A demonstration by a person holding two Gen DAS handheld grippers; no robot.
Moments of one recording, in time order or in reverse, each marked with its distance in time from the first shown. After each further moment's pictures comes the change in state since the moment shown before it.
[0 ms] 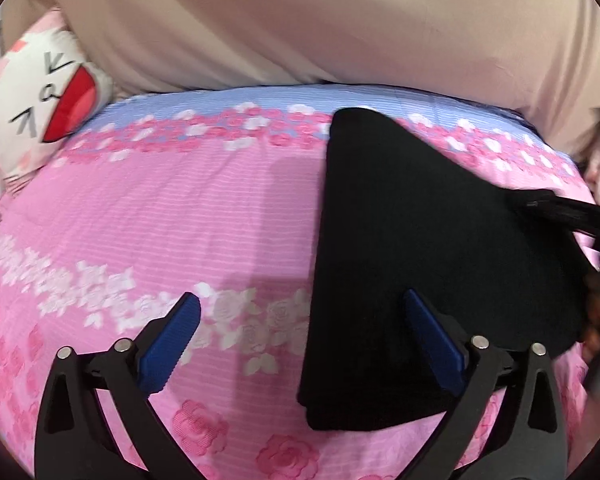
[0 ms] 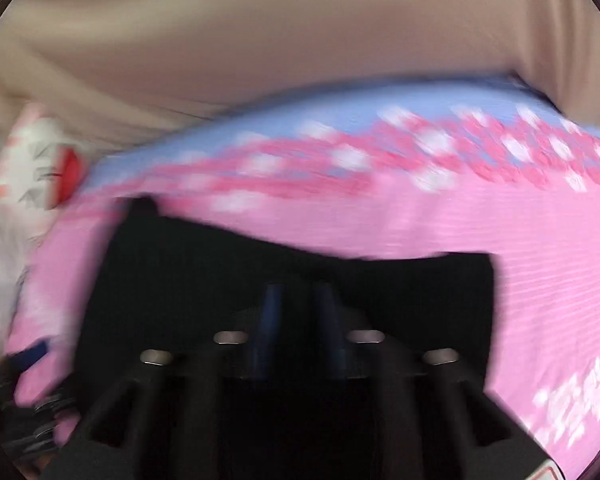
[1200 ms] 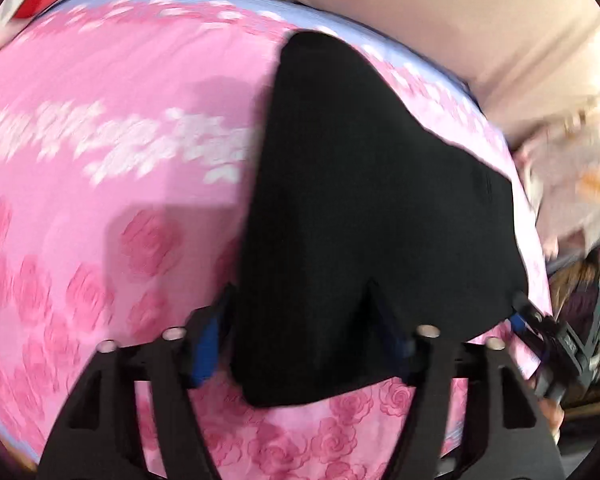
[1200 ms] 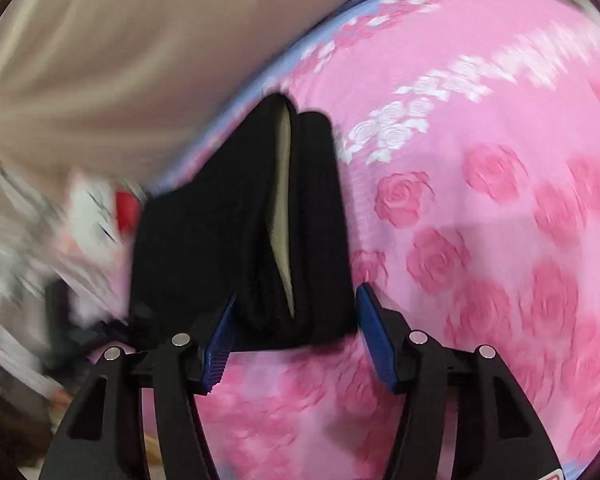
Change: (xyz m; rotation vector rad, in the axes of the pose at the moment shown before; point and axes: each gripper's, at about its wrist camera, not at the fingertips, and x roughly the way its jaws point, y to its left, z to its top) left arm -0.046 0.037 -0.071 -0.197 0.235 -0.323; right arm -0.167 -0.063 -0.183 0.299 -0.076 0.145
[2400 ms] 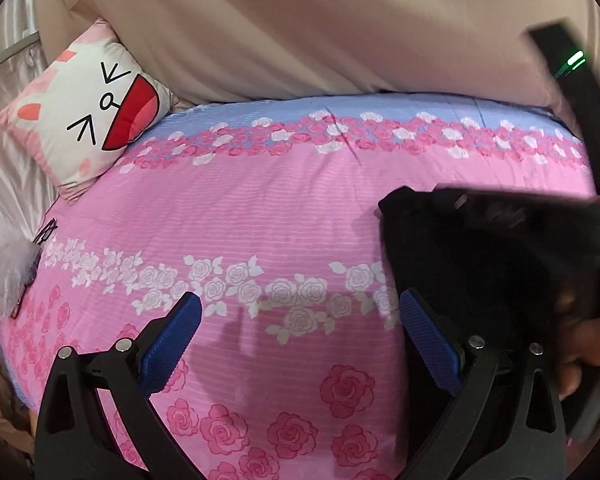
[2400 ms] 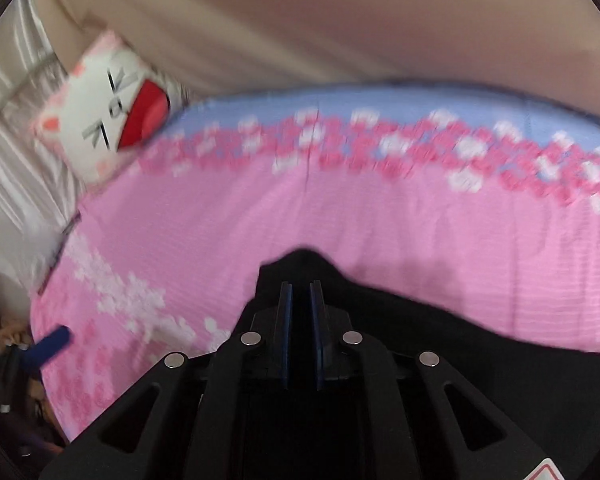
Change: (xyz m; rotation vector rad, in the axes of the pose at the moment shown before) left arm -0.029 0.011 0.047 0.215 -0.285 0.496; right arm 0.223 0.250 0.041 -0.601 0.138 -0.117
